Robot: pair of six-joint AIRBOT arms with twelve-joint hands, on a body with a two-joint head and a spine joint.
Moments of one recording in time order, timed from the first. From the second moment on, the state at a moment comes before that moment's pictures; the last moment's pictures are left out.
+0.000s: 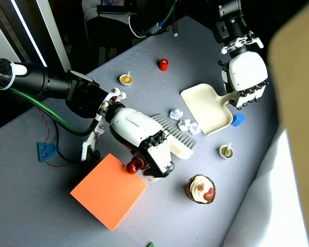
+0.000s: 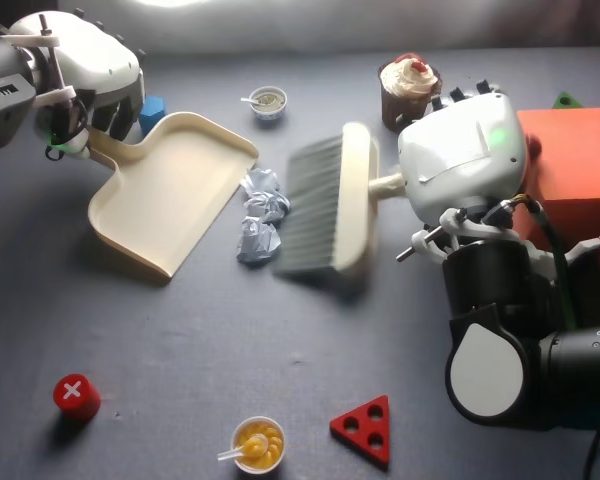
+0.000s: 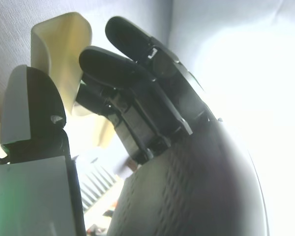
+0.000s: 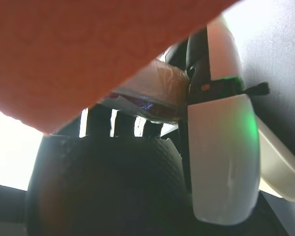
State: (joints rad) left arm 0.34 -1.29 1.74 0.39 -0.09 0.86; right arm -0.58 -1.64 1.35 -2.22 -1.38 0.76
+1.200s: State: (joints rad) left arm 0.33 -1.29 1.73 0.38 -0.08 0.87; right arm -0.56 -1.49 1.16 -2.29 -1.30 0.49
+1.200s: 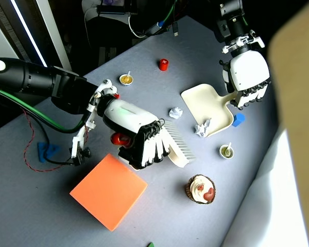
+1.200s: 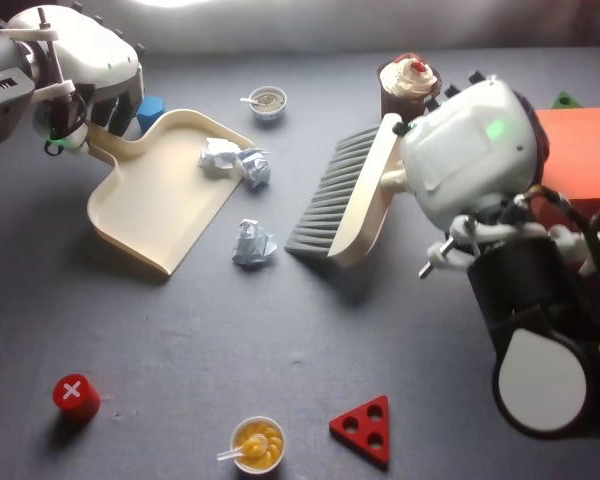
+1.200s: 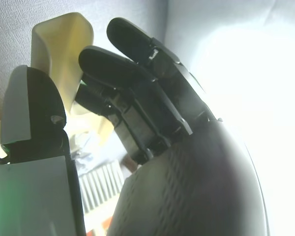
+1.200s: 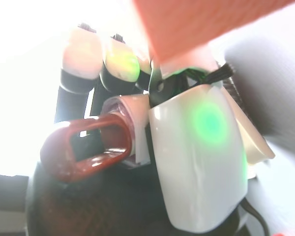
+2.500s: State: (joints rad) left arm 0.33 -1.29 1.72 0.38 -0.08 0.87; right arm -0.27 -1.38 0.93 -2.01 -0.99 -0.20
